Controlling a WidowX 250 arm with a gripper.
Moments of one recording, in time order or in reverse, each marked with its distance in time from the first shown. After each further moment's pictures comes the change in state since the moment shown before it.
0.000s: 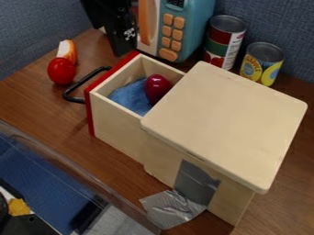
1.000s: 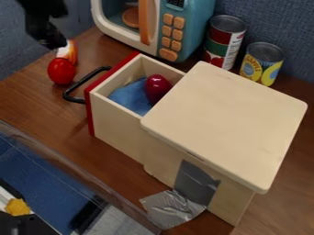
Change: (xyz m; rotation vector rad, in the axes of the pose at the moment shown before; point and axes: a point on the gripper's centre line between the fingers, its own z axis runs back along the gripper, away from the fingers) arm -0.052 0.129 -0.066 0.095 -0.153 -0.575
